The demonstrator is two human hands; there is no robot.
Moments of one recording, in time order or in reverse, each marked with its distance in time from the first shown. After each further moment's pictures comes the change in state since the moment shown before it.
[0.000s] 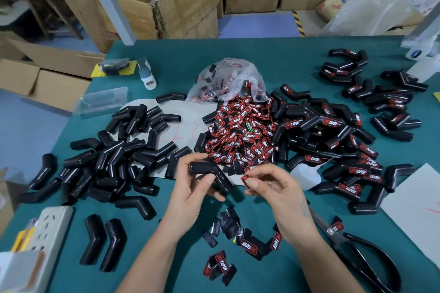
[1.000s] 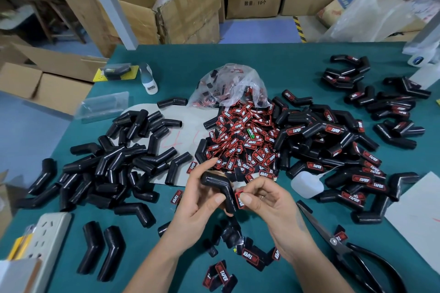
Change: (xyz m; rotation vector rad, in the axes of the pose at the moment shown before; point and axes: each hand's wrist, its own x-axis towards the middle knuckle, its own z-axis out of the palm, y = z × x) left_hand -0.006 0.004 0.004 0.142 -0.120 0.078; right_hand -0.006 0.000 0.012 -0.003 -0.074 0.074
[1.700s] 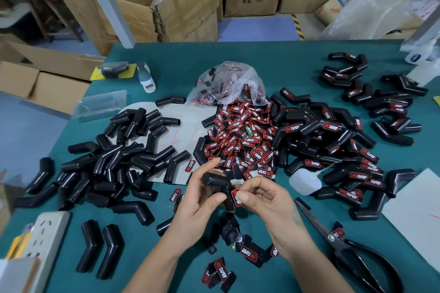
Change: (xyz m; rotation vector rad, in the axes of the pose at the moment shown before) left_hand -0.003 -0.007 0.001 0.056 -0.006 0.002; right_hand 0.001 0.003 0.001 0.013 0.020 0.053
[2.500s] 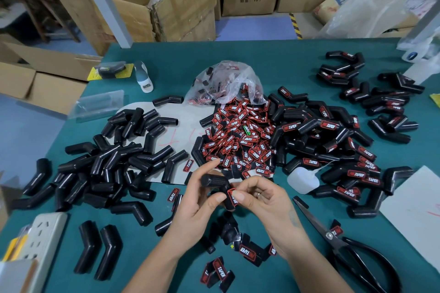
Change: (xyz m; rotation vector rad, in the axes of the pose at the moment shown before) left_hand -0.002 -0.008 0.002 0.011 0.006 -0.015; right_hand -0.002 -0.002 0.002 -0.047 0.015 -0.053
